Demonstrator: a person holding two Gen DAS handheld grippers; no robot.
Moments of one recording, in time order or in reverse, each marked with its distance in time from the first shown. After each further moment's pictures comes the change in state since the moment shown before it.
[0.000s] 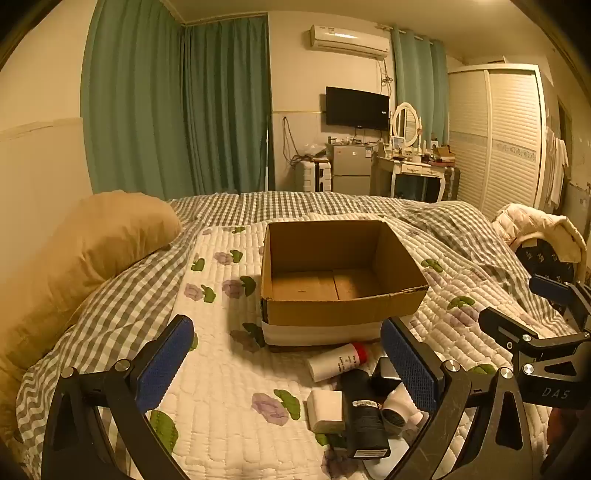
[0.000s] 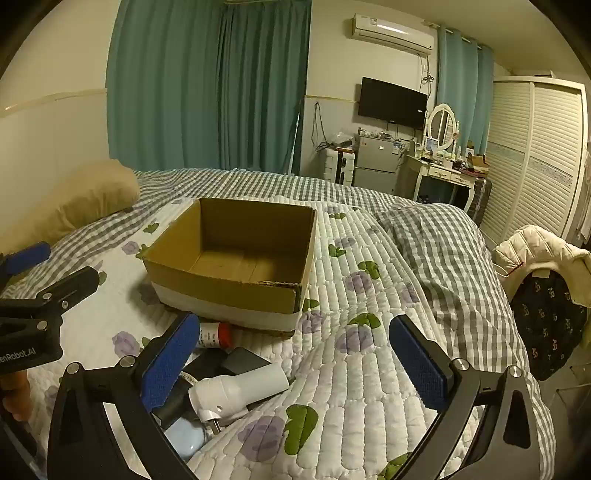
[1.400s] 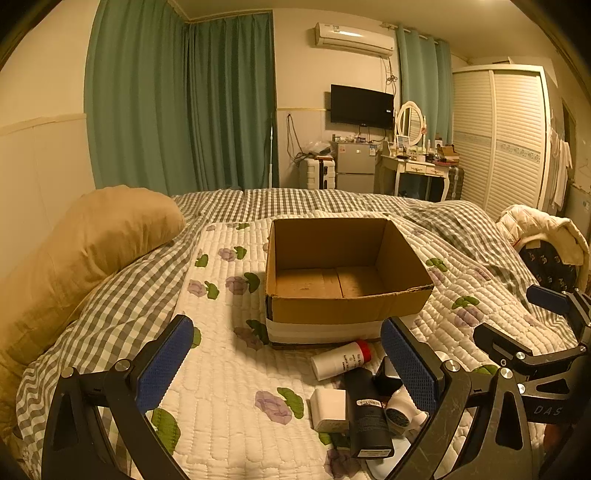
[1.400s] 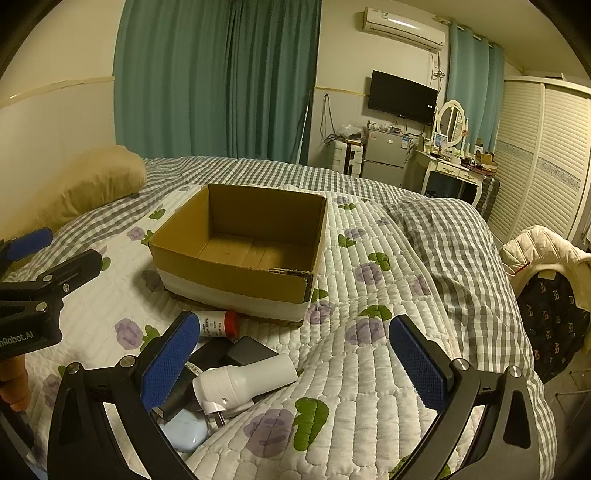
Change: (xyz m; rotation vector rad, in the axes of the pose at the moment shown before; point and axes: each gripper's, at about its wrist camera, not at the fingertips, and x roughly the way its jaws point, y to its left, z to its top) left arm 0.003 0.005 -0.003 0.003 0.004 0.009; right arm 0.010 0.008 -0.004 -0.018 0.040 0.023
